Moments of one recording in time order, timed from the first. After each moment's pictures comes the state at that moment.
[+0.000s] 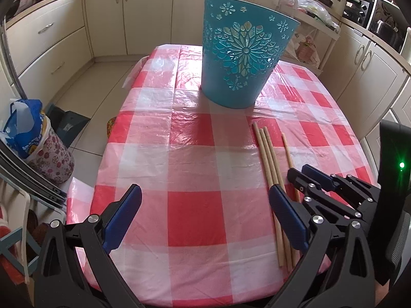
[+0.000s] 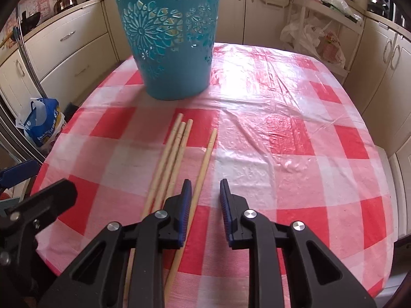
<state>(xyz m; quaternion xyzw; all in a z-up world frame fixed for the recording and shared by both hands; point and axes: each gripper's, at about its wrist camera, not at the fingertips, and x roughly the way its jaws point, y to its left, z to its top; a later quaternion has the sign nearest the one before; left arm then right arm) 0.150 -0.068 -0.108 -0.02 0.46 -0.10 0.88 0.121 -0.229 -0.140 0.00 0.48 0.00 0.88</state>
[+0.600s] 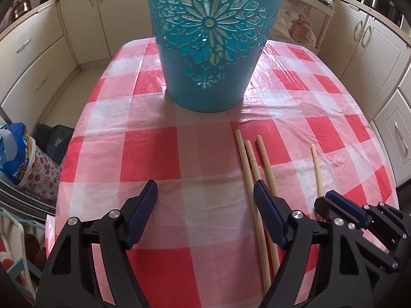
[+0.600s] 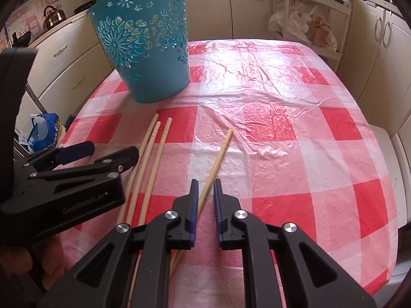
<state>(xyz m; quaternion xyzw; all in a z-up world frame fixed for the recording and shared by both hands) 0.208 -0.119 -0.141 0.04 0.48 -0.12 0.87 0.113 -0.255 -0.138 0.04 0.48 0.00 0.88</state>
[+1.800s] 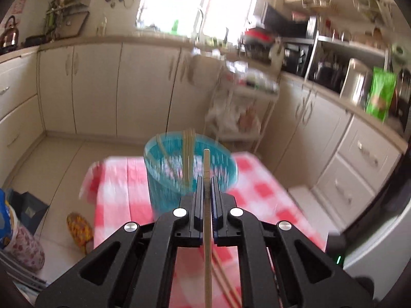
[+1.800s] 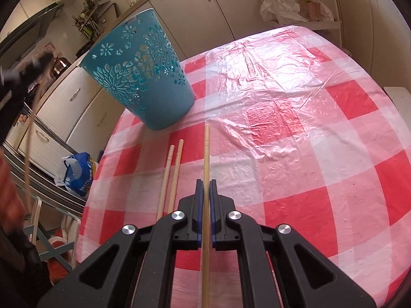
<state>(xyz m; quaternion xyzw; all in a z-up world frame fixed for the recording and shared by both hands) 0.222 -0.069 0.032 -0.05 0.27 -0.26 0.93 0.116 -0.286 -0.135 0.21 0.45 0.05 0.87</state>
